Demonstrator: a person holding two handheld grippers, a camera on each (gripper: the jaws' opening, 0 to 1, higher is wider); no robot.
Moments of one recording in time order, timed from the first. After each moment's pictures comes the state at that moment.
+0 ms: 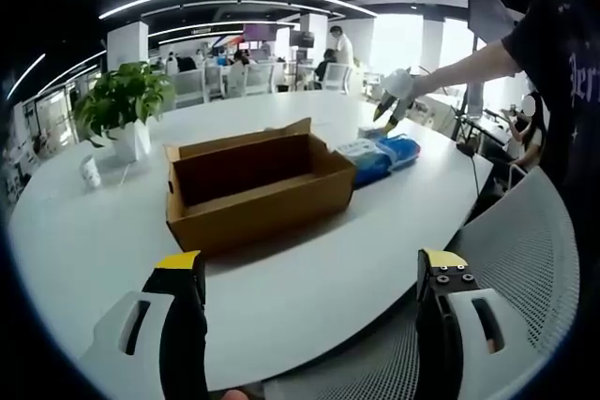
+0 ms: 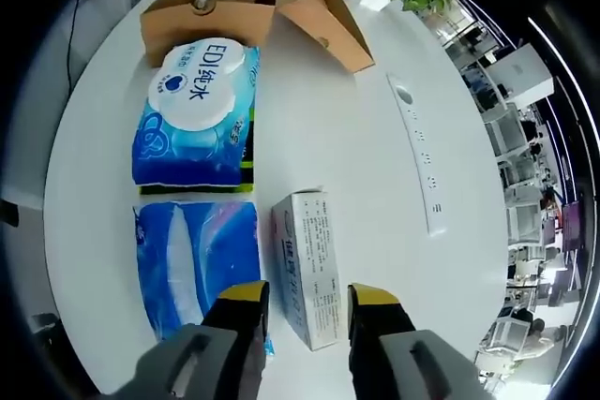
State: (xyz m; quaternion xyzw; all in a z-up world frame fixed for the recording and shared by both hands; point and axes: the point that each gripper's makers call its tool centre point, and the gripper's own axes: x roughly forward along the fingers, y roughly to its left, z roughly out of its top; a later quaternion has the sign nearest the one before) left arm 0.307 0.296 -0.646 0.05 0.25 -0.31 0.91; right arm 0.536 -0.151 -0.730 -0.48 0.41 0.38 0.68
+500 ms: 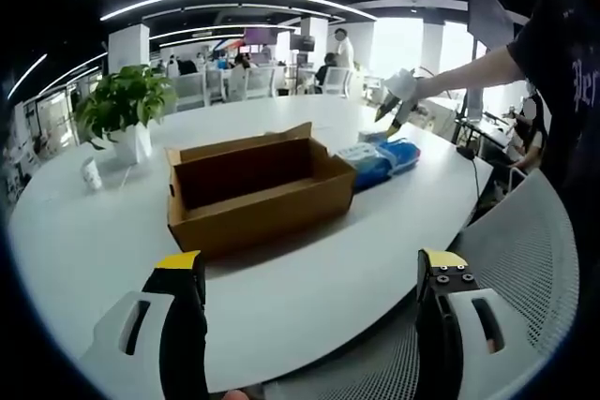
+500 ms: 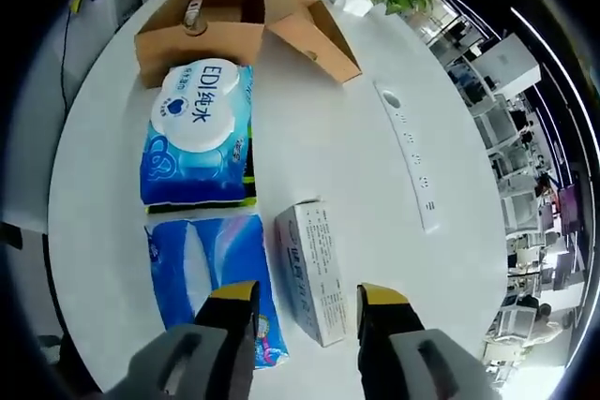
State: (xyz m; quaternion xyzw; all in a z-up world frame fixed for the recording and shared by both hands) left arm 0.308 0.297 -0.643 0.05 0.25 -0.31 0.92; right arm 0.533 -0.146 -0.721 -0.45 0.40 0.36 0.71
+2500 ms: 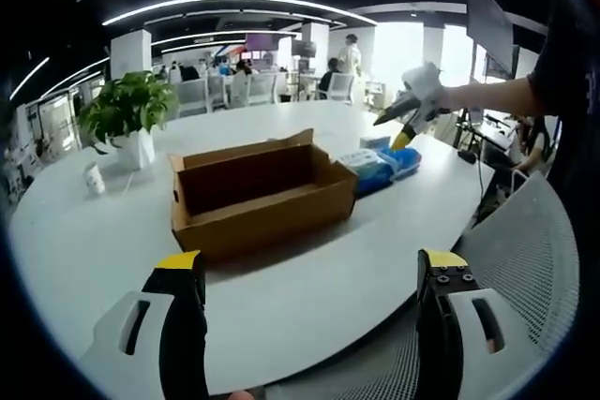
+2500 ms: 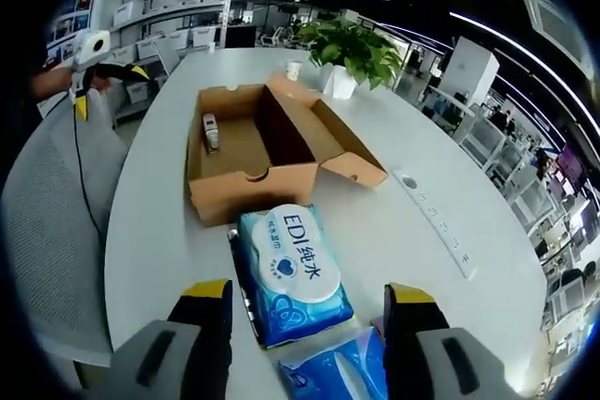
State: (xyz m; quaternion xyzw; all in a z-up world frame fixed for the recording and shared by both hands) left arm 0.309 0.300 -0.637 0.04 0.23 -0.31 0.92; right arm 0.462 -0.019 -0.680 -0.28 0.31 0.41 0.81
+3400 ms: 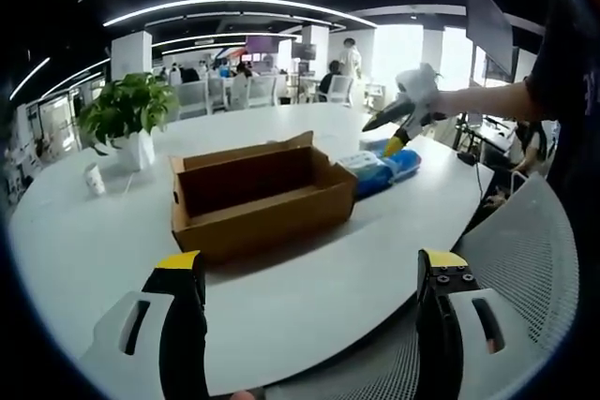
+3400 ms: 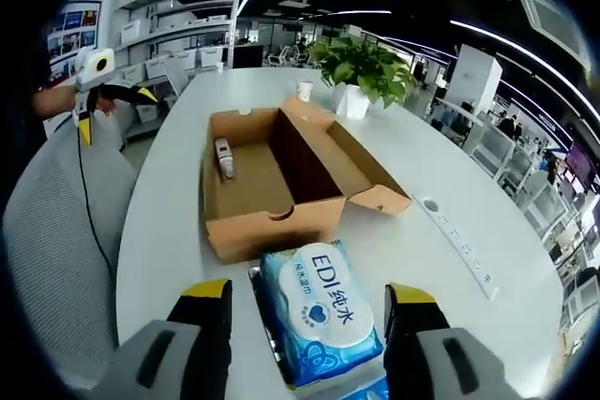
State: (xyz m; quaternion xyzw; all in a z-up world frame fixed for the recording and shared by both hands) left arm 0.308 0.298 -0.637 0.04 0.23 -0.31 0.92; right arm 0.461 0.024 -0.678 -0.24 0.29 0.45 0.81
